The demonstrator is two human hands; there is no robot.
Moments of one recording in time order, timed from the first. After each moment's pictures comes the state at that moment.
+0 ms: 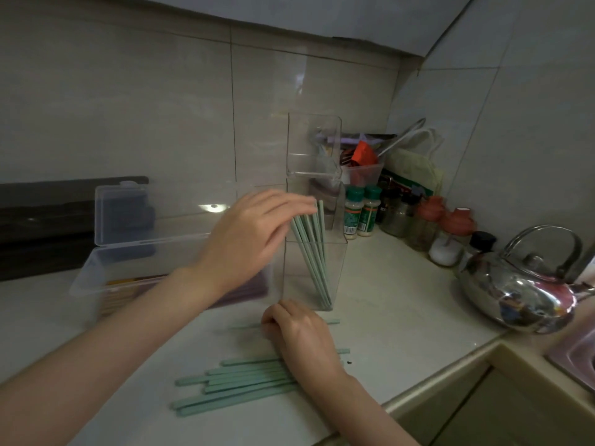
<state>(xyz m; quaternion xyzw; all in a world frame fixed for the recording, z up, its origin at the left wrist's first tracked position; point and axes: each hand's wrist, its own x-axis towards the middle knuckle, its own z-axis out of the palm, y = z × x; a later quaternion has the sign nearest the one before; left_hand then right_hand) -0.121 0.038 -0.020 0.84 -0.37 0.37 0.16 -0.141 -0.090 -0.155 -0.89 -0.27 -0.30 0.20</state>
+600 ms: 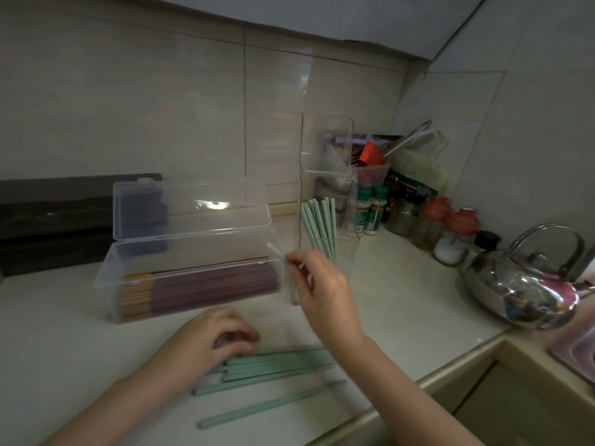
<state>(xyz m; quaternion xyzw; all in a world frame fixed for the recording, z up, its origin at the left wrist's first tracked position) -0.163 0.115 -0.149 0.90 -0.28 0.08 0.33 -0.139 -0.090 -0.102 -0.82 -0.26 -0.36 0.36</state>
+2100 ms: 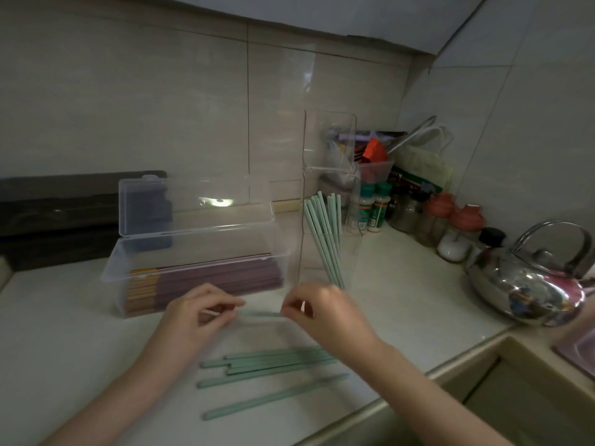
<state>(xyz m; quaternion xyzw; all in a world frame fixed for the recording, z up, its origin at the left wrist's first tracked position) -0.177 0.116 -0.134 0.85 -0.14 0.20 0.47 -0.162 -0.103 -0.098 -0.93 -0.27 -0.08 0.25</state>
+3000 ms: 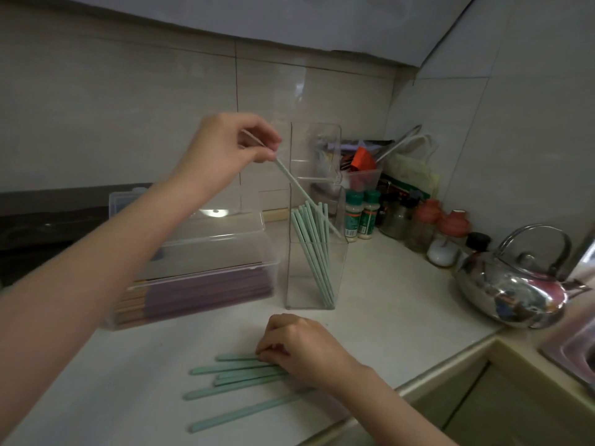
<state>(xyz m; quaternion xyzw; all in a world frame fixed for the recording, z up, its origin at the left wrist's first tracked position) -0.106 0.063 0.069 0.83 -0.23 0.28 0.41 -0.166 -0.098 -0.123 -0.90 -0.38 -0.06 0.21</state>
